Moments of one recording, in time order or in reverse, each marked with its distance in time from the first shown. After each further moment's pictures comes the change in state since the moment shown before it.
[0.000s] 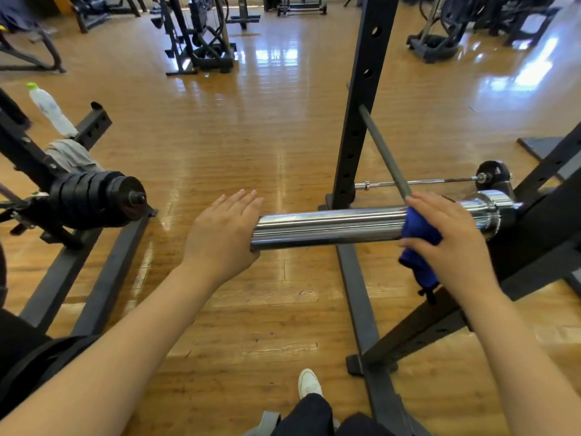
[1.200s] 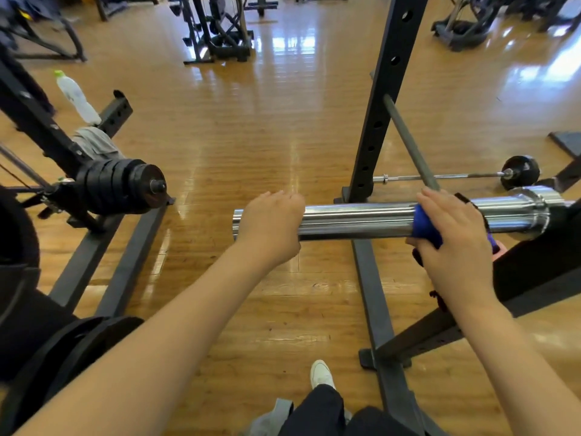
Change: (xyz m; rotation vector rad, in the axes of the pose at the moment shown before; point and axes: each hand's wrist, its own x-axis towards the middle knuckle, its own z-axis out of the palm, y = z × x) left_hand 0.020 0.022 -0.011 -0.005 -0.189 -0.101; right_hand -0.006 -0.028 0.037 -0.129 0.094 -0.006
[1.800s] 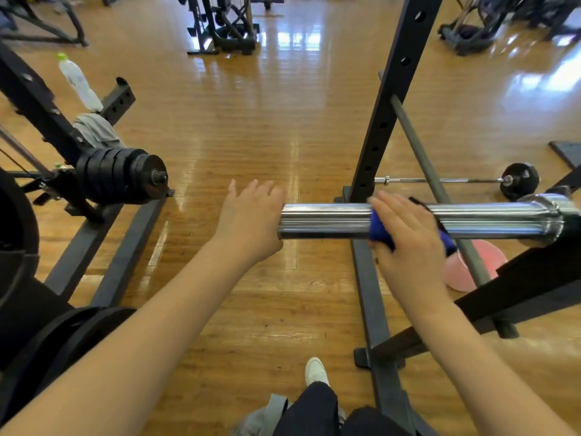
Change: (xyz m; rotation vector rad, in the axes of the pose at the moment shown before) left_hand -0.017 -0.035 -0.006 -0.011 -0.106 -0.081; right_hand -0.001 -0.062 0.032 0.032 0.033 -0.122
